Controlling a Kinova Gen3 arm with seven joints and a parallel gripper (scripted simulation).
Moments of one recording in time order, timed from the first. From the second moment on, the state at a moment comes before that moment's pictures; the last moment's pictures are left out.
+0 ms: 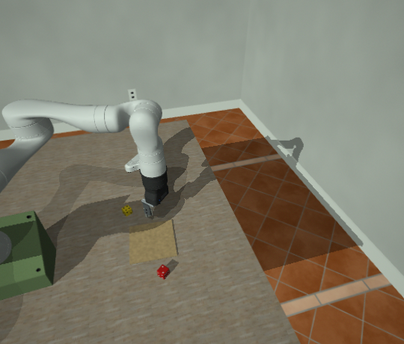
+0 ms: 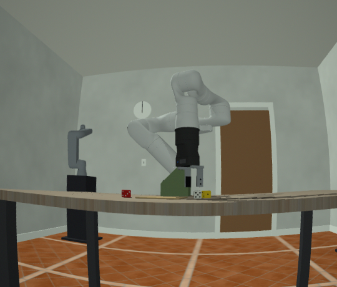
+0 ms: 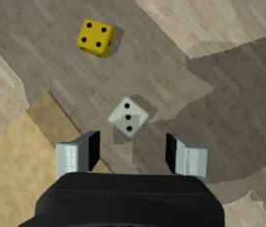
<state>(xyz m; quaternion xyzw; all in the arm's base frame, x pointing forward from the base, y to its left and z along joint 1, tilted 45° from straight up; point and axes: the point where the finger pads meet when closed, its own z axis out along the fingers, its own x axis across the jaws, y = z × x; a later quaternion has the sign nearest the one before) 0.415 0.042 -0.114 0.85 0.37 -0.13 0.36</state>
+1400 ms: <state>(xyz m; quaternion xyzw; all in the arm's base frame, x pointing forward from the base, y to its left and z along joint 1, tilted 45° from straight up) 0.346 0.056 -0.135 0.85 0.37 -0.13 0.36</state>
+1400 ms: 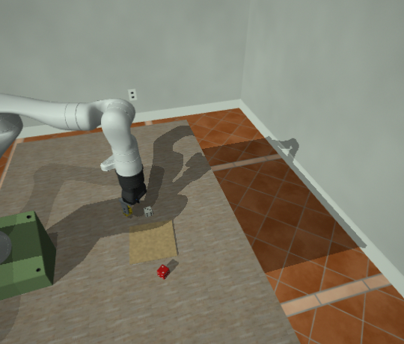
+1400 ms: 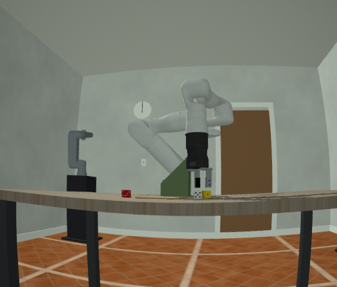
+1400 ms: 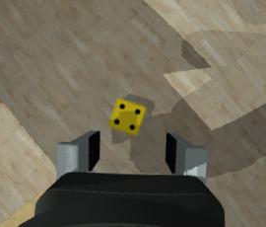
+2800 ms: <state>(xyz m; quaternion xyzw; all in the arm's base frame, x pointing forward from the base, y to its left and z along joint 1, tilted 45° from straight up) 0.346 0.058 -0.134 0.84 0.37 -0.13 0.36</state>
